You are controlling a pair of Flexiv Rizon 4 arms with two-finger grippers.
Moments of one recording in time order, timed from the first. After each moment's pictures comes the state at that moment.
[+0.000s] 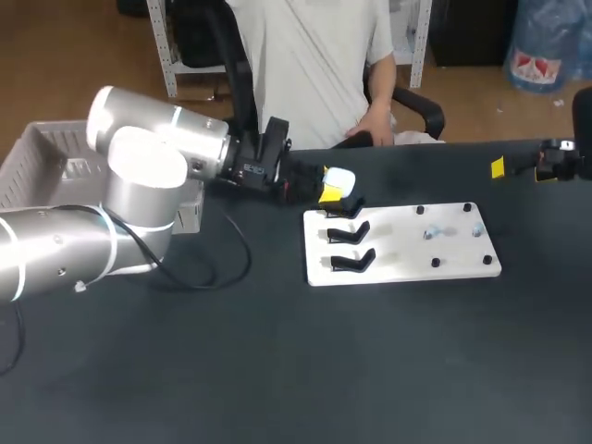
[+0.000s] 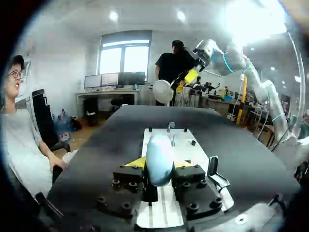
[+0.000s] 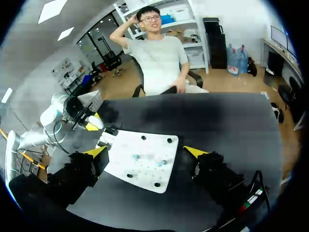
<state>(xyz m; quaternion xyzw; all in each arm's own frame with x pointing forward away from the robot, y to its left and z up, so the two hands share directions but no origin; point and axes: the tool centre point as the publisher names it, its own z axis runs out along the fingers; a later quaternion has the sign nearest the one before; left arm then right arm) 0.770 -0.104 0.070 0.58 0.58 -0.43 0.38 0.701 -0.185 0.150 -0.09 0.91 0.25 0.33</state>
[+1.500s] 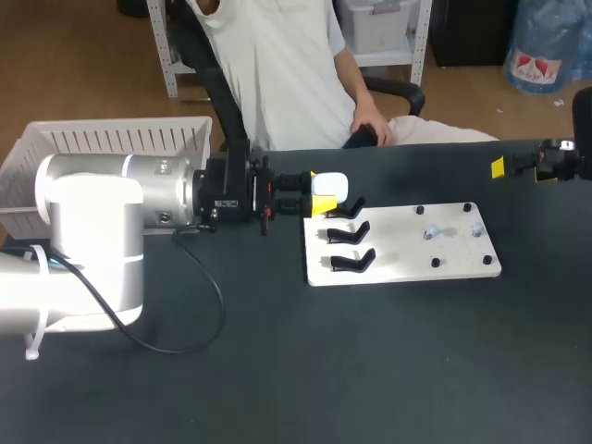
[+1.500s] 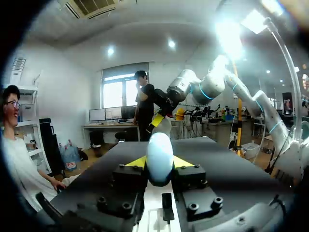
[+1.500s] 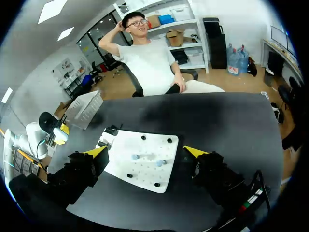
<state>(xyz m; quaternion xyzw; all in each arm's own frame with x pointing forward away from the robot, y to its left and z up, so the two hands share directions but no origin) 0.674 -0.092 0.143 0.53 0.51 -0.46 0.50 0.701 -0.185 0.150 -0.09 0.91 0.25 0.33</state>
